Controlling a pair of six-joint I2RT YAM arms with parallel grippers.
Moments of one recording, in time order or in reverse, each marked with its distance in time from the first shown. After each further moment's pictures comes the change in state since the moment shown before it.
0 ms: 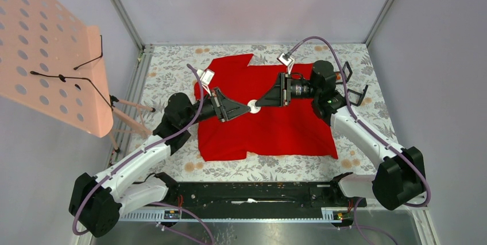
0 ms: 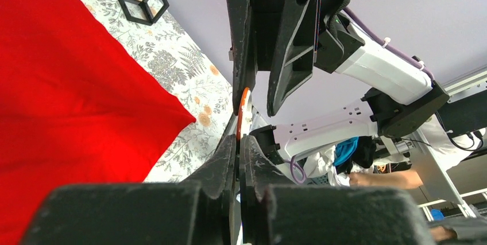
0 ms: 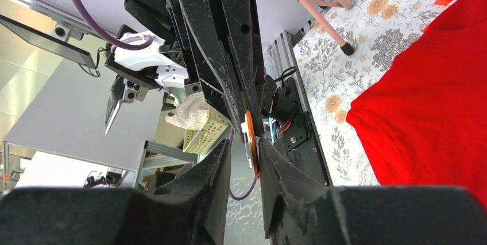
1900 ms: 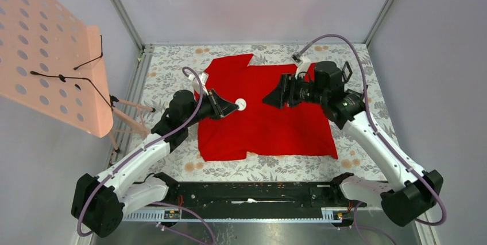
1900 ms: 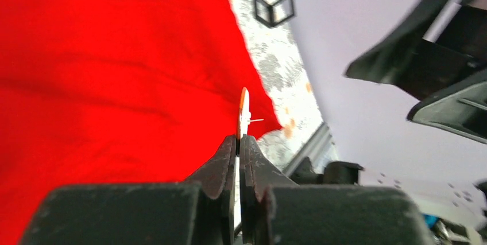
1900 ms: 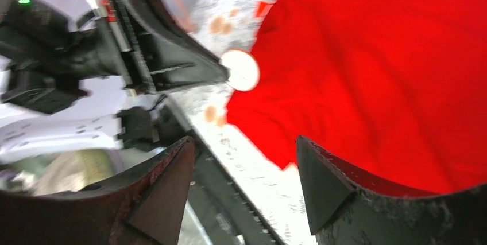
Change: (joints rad) left arm 0.063 0.014 -0.002 -0.286 -0.228 0.079; right arm 0.040 -0.118 0.151 -0.616 0.480 -0.384
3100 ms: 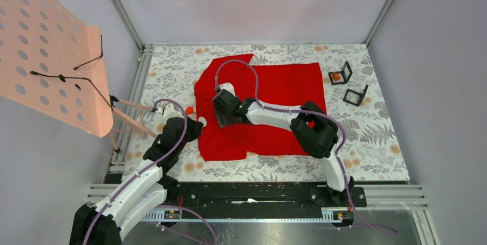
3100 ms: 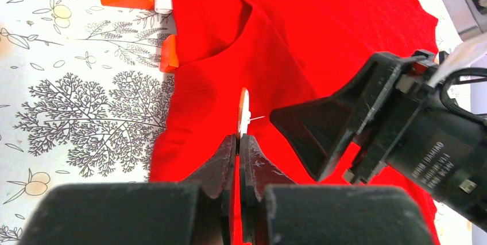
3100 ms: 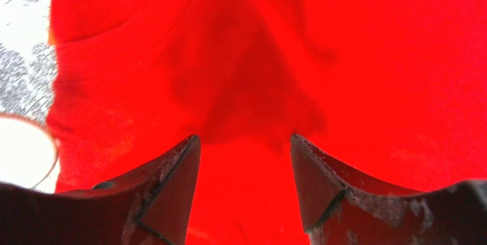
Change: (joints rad) left arm 0.120 -0.294 -0.353 -0.237 -0.585 0.019; right arm 0.489 0.913 0.405 -0.005 0.845 -0.011
